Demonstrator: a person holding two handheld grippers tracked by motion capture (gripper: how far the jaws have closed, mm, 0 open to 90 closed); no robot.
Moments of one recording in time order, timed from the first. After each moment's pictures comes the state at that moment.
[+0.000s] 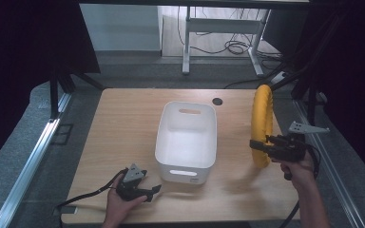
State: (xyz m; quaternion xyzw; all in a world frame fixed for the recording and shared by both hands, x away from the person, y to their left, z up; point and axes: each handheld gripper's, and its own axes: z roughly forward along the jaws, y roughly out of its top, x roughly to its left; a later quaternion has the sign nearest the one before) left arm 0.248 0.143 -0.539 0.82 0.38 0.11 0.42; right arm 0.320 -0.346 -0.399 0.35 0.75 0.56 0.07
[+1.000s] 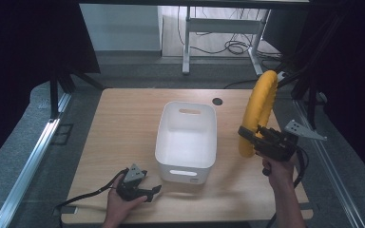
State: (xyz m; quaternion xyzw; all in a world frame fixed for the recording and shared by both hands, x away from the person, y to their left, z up) left arm 0.249 0.143 -0.540 0.82 0.37 0.11 0.41; right arm 0.298 -0.294 -0.374 0.36 0.64 0.66 0.15
